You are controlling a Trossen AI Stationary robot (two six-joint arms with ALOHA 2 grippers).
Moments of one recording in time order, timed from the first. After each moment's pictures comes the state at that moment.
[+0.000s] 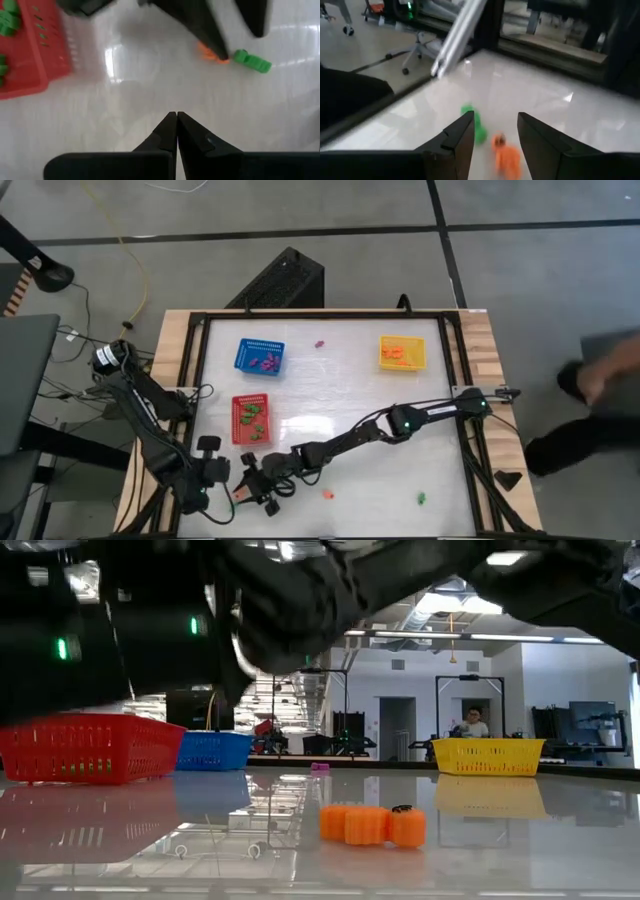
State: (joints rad) left arm -1.00 1.37 0.89 -0.81 -0.17 -0.93; right arm 0.32 2.79 2.32 0.29 -0.18 -0.15
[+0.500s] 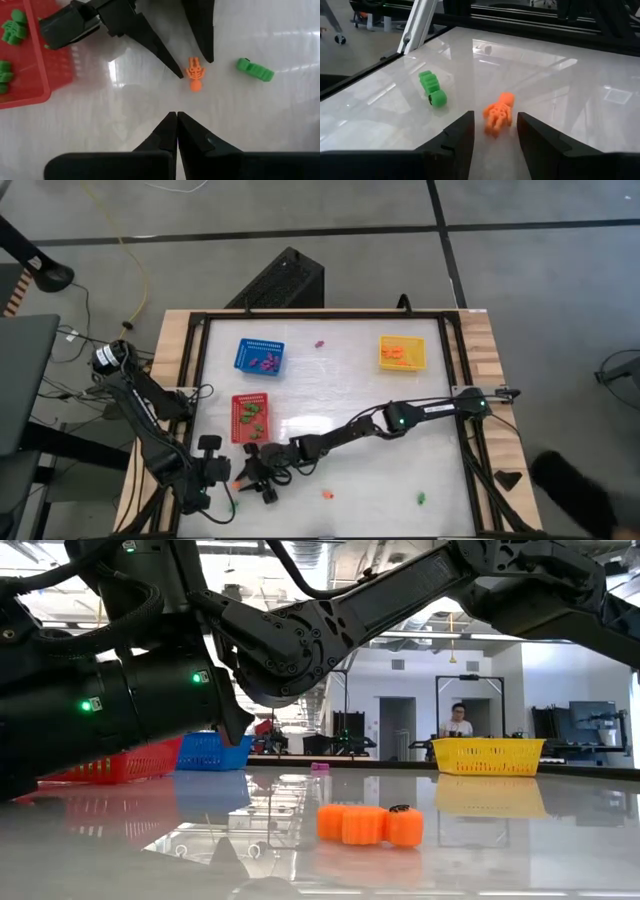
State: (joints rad) left arm -1.00 1.37 0.89 -0.81 -0.21 -0.93; right arm 0.27 2.85 2.32 0.25 -0.19 -0.05
